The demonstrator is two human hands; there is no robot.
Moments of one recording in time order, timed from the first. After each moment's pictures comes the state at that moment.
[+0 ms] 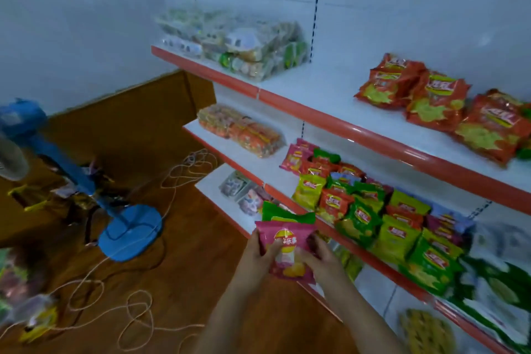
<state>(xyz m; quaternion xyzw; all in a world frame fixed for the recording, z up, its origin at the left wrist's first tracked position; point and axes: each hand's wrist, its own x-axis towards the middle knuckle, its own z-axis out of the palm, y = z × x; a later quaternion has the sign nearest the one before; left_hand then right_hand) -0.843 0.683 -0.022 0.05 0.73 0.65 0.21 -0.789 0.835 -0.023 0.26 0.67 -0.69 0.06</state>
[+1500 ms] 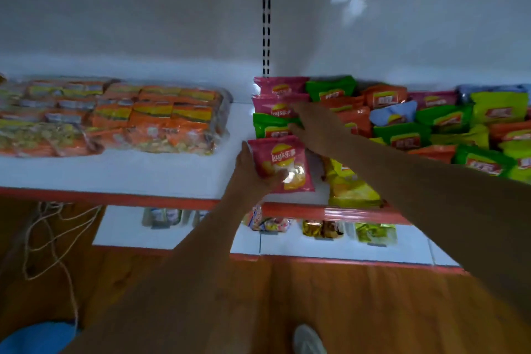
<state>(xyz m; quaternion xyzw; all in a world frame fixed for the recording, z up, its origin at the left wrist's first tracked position) -1.364 0.809 -0.305 0.29 0.77 0.43 0.37 -1.274 0.973 -0.236 0.29 0.94 -0.15 -0.04</state>
